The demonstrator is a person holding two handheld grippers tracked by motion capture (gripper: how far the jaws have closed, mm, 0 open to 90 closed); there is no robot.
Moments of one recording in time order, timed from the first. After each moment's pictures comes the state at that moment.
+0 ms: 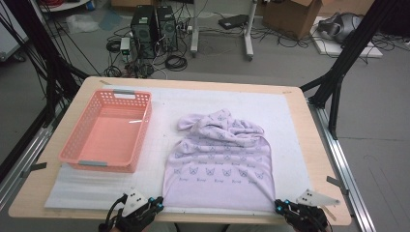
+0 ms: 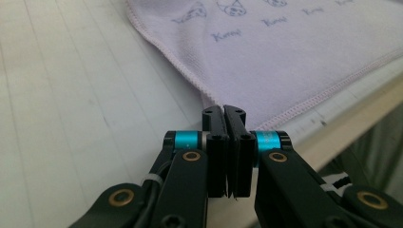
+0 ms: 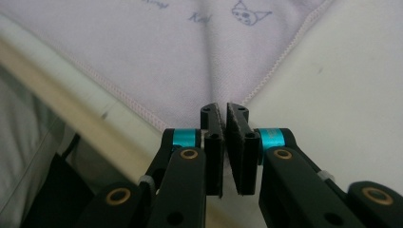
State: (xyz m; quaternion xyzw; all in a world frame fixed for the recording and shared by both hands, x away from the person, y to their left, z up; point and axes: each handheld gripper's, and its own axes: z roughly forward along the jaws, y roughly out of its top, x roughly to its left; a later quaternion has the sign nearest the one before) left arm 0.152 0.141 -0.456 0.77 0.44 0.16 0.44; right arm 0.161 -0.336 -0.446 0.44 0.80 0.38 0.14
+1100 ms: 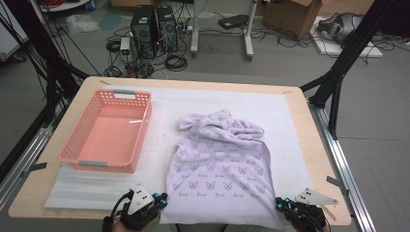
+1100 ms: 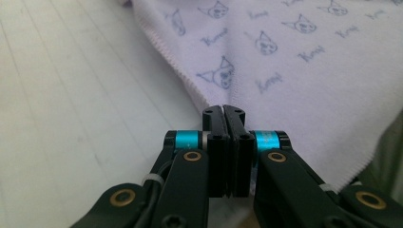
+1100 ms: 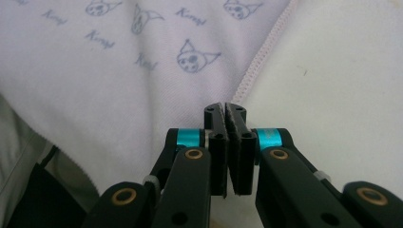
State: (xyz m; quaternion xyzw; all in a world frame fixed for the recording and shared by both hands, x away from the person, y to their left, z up) left arm 0.167 0.135 -0.457 0.79 0.40 0.17 0.44; right arm 0.164 -0.332 -0.446 0.46 0.79 0.36 0.16
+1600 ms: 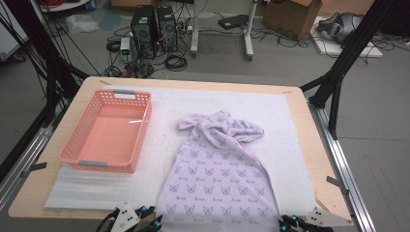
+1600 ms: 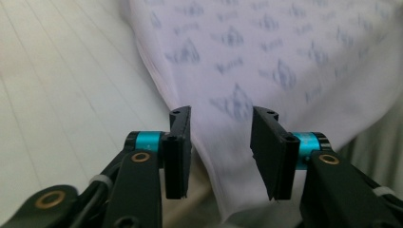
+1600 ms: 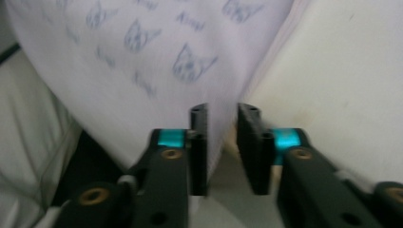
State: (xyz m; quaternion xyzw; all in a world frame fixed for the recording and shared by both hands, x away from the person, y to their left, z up) left arm 0.131 0.155 -0.449 0.77 0.38 0.17 0.48; right arm 0.121 -0.343 -0.442 0.44 0.80 0.38 0.12
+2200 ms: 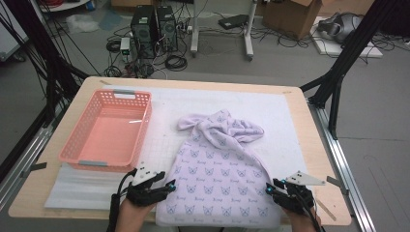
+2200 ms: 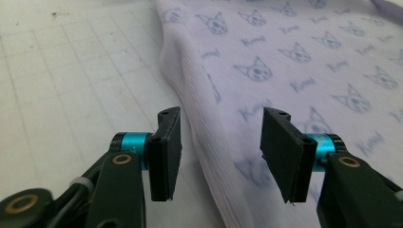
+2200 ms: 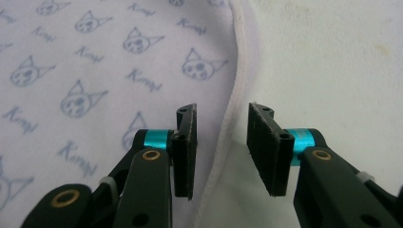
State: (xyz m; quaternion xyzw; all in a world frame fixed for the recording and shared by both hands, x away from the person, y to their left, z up) left arm 0.233 0.125 -0.450 0.77 0.43 0.15 0.46; right arm 0.212 -0.316 -0.448 0.48 0.77 0.37 0.19
